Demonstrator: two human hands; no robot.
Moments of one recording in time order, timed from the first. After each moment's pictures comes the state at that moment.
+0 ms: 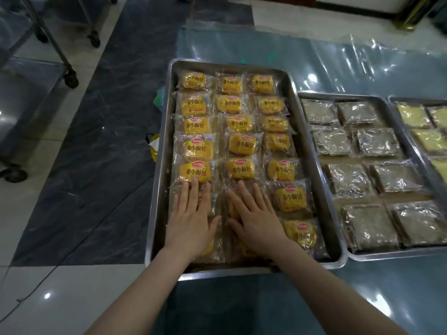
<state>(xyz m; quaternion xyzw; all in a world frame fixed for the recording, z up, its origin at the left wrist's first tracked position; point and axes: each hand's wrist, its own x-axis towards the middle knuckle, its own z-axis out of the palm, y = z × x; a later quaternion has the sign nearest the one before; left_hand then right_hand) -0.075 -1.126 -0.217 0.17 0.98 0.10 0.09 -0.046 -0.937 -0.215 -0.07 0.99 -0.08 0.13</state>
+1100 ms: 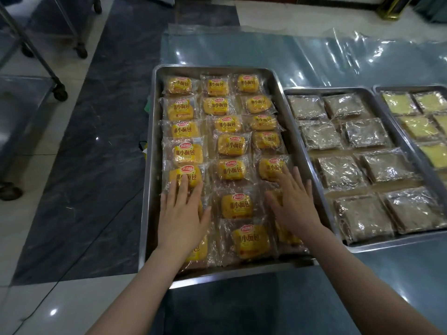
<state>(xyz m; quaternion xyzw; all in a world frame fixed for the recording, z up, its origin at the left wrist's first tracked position) -0.089 -1.122 -0.193 0.16 0.97 0.15 0.07 -0.052 -0.862 -0.190 0.11 0.98 -0.16 0.03</state>
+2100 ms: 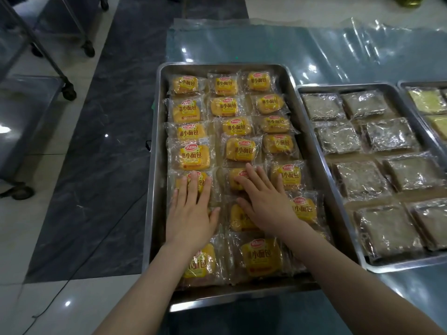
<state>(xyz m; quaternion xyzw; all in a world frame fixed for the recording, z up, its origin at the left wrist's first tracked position) -0.118 -1.112 -0.207 0.17 0.98 0.10 0.08 -0.105 -0.914 -0.206 -0.04 0.99 -0.10 0.10</state>
